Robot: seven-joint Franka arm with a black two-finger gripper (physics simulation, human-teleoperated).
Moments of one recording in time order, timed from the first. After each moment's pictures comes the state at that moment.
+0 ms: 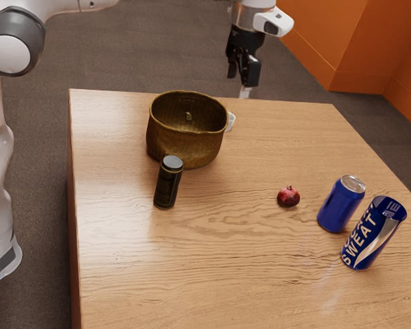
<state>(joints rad) -0.15 0.00 0.14 -1.37 0.02 1.47 -0.01</state>
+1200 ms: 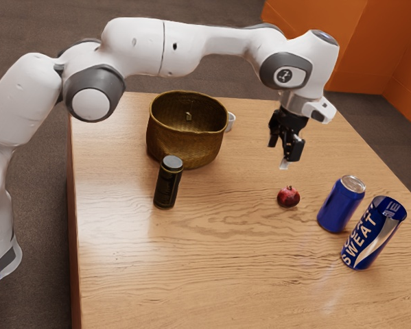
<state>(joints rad) -0.08 0.51 0.00 -1.07 0.00 1.59 -0.03</state>
